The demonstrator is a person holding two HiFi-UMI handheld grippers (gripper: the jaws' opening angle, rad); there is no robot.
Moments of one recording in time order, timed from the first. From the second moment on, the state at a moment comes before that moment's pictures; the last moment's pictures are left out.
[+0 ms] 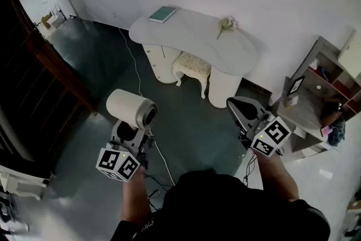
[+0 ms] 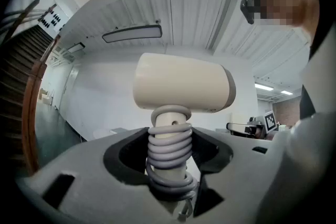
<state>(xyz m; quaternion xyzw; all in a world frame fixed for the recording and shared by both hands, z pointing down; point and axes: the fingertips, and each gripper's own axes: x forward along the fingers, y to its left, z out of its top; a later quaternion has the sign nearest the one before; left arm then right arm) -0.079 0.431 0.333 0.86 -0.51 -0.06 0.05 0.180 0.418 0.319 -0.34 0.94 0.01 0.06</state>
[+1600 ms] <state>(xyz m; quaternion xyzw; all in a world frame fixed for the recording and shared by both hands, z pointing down) -0.001 0.378 0.360 0.86 -0.50 -0.07 0.09 0.237 0.383 0.355 -0.29 0.96 -0.03 0.05</state>
